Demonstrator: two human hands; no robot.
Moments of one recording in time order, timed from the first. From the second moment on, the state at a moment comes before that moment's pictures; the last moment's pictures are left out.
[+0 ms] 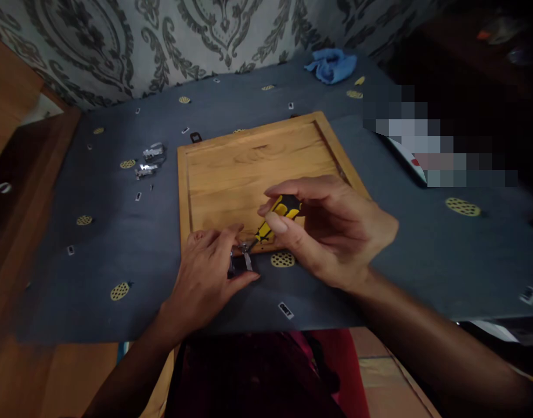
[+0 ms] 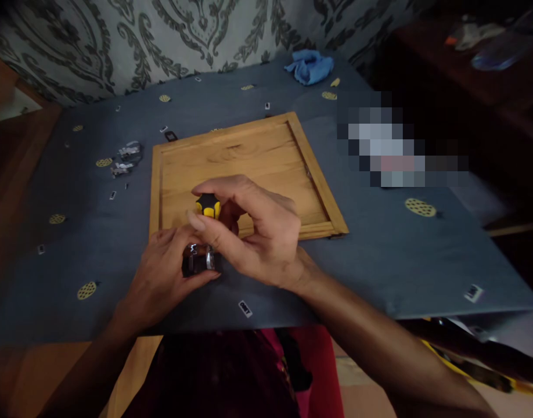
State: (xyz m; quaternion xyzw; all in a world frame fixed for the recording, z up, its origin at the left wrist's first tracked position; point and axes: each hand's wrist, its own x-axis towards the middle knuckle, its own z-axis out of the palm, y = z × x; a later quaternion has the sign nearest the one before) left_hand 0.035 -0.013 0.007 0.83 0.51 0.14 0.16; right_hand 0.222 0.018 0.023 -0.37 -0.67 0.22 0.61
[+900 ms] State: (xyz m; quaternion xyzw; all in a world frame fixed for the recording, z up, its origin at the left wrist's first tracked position) left_hand 0.034 -0.012 0.005 0.84 0.50 0.17 0.12; right_hand 0.234 0.032 0.037 -0.23 -0.75 0.35 0.50
